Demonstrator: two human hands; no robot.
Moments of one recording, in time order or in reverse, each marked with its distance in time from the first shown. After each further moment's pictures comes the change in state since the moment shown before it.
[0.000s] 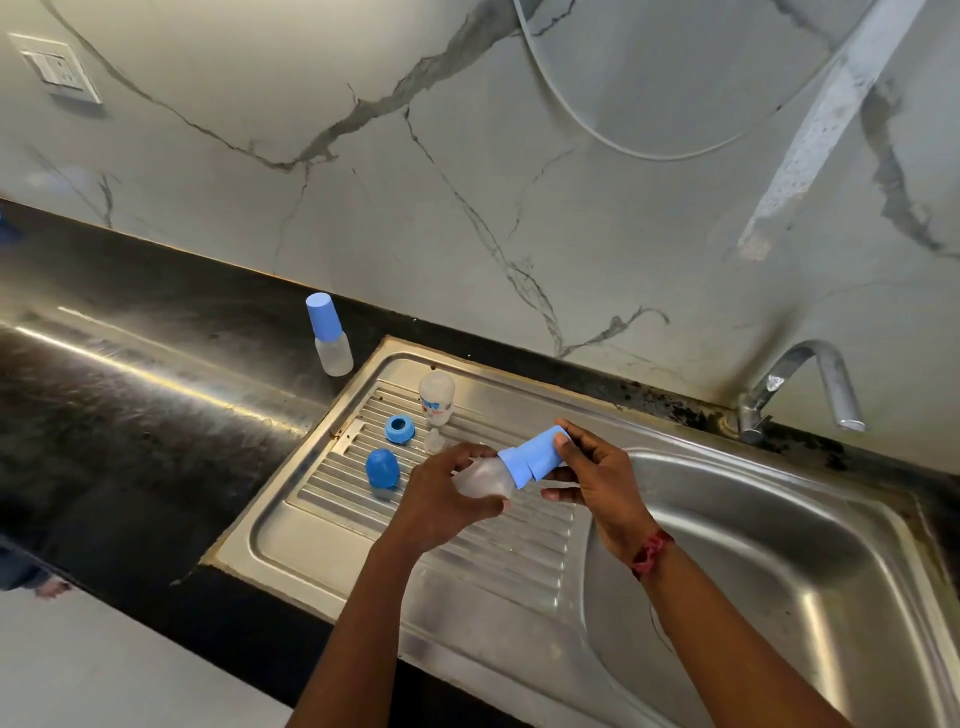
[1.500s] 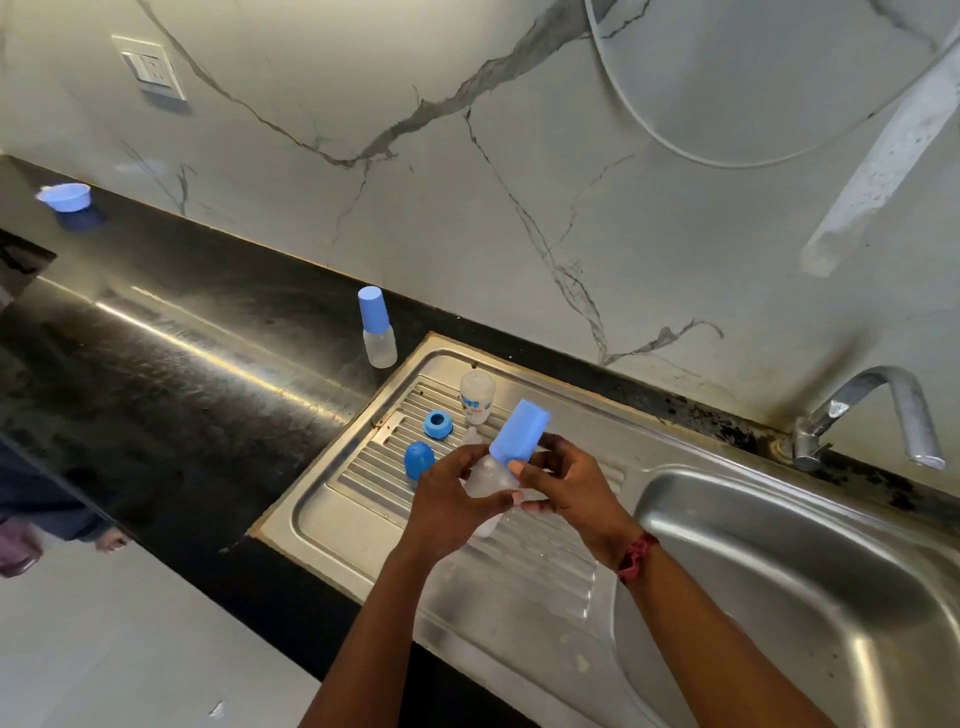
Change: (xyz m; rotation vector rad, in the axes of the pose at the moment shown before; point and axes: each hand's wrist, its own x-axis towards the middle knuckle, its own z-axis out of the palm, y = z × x) left_hand -0.018 -0.010 -0.010 -0.156 0.162 -0.078; right_hand -0.005 -0.001 0.053 -0.169 -0.316 0.032
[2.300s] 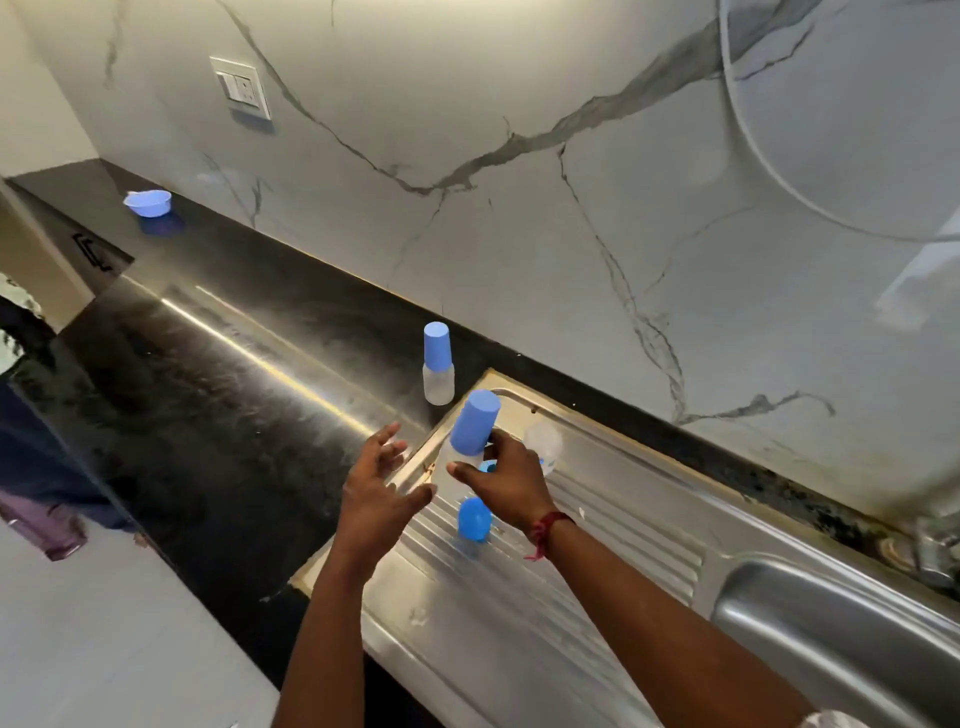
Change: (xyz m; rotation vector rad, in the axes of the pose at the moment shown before) left_hand 0.049 -0.052 -0.129 -0.336 0.318 -0.109; right_hand 0.127 -0.023 0.125 -0.486 -0.054 -0.150
